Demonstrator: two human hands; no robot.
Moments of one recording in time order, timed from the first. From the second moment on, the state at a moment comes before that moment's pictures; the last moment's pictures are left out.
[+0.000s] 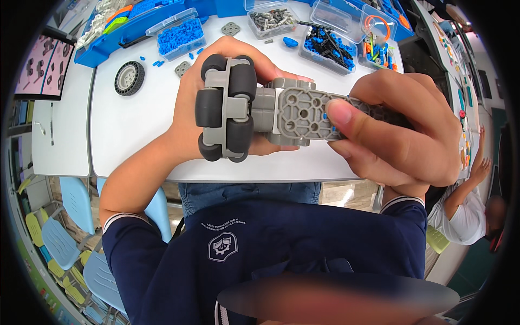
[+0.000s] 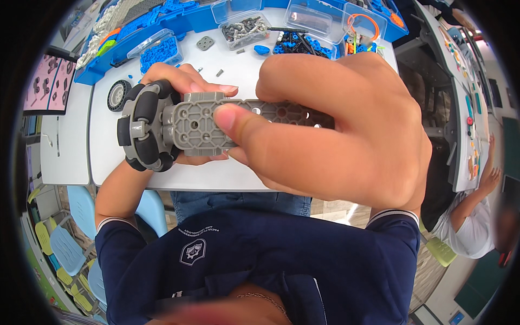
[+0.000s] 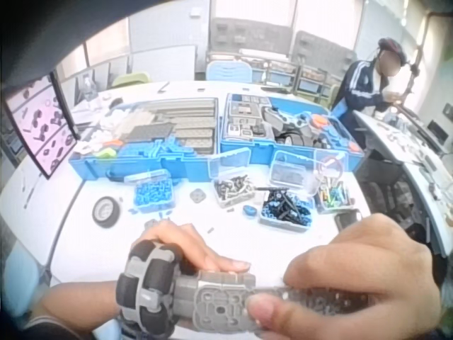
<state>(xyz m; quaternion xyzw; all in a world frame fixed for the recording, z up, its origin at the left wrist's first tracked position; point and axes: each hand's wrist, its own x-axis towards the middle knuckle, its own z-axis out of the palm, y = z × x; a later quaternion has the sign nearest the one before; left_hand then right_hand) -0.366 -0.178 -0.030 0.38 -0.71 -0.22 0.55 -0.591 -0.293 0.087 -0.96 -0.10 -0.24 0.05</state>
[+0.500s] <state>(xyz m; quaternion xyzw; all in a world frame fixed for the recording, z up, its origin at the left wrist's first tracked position) -0.376 -0.179 -0.030 0.33 -0.65 -0.29 0.62 -0.592 -0.295 0.083 -0.96 -0.13 -0.26 0.05</state>
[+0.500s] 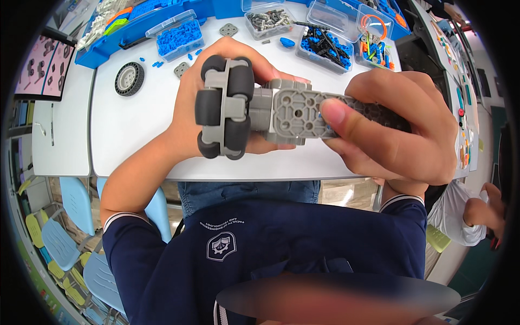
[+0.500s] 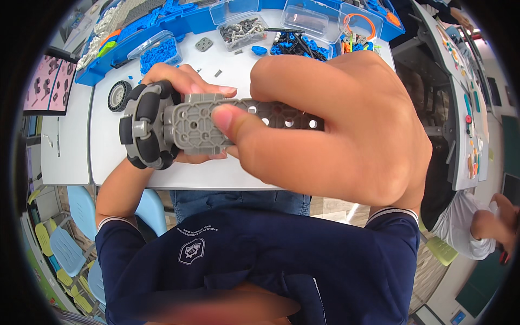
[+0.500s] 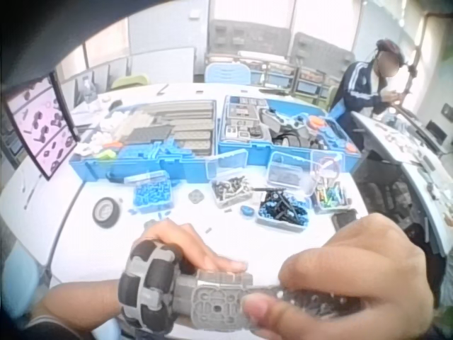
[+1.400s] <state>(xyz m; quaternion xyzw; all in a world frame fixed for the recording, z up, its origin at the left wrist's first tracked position) -0.370 -0.178 -0.030 0.30 -0.67 -0.29 0.62 -0.599 -0.290 0.078 -0.96 -0.12 -0.26 0.02</state>
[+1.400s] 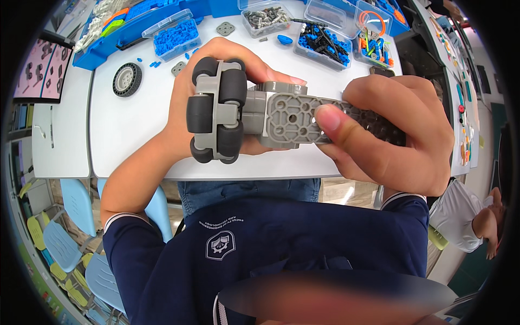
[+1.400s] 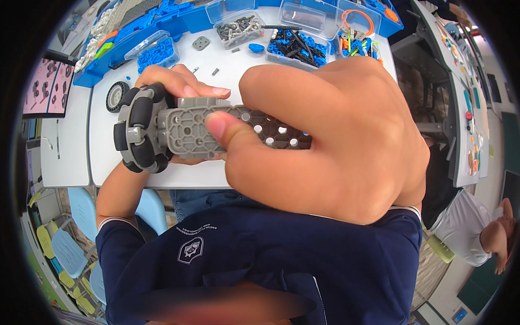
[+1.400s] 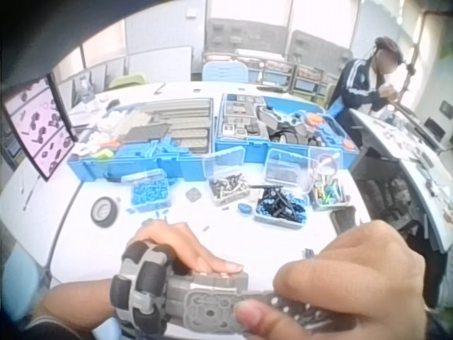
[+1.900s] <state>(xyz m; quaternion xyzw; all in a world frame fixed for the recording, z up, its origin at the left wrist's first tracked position) -0.352 -0.175 -0.008 0.28 -0.70 -0.27 0.60 -0.587 -0.285 0.063 -0.92 -0.16 -0.34 0.00</state>
